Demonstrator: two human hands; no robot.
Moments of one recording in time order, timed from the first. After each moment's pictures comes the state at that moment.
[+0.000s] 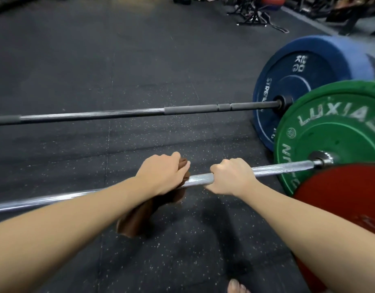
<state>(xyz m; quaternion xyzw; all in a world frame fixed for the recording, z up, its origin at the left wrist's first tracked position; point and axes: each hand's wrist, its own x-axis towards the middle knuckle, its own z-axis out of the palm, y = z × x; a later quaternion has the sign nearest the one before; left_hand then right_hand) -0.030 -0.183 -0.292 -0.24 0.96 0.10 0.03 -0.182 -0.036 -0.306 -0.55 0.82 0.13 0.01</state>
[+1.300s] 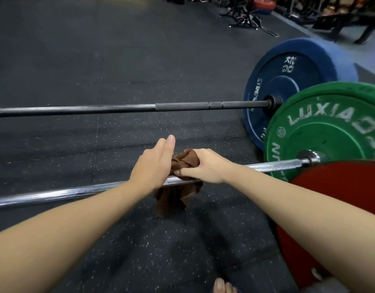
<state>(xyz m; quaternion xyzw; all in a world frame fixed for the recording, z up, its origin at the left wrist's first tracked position) -0.034 -0.175 -0.301 -0.34 0.84 0.41 -0.11 -0.172 -0.058 -0.281 -0.48 0.80 -0.21 0.30</state>
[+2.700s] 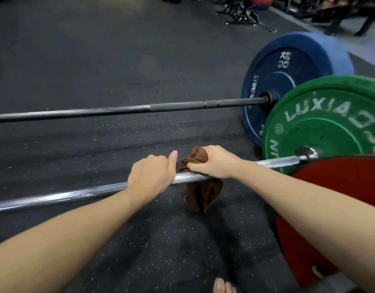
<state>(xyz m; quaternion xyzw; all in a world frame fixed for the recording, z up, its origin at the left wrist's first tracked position) -0.043 -0.158 -0.308 -0.33 0.94 0.11 -0.03 -0.200 -0.041 -0.279 -0.45 0.84 -0.15 0.27</state>
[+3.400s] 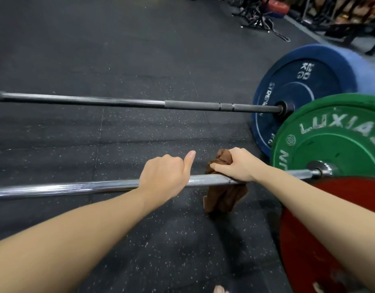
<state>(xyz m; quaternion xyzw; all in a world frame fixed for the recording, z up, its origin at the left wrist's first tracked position) -0.039 -0.160 -0.310 -0.31 0.94 0.11 -0.05 -0.232 -0.037 -0.290 -0.43 0.87 -0.10 0.24</state>
